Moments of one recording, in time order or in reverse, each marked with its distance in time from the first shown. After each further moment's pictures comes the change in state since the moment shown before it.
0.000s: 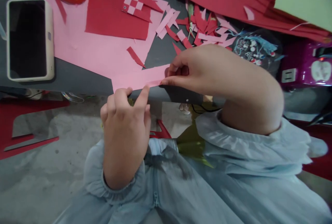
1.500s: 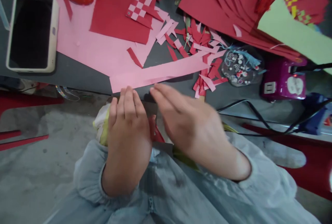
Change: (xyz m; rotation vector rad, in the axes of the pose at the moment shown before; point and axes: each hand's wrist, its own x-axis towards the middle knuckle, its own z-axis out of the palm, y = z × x) left_hand -0.023 0.010 0.019 -0.007 0.074 0.114; right_hand -0.071 -0.051 0.030 -0.279 0.265 -0.154
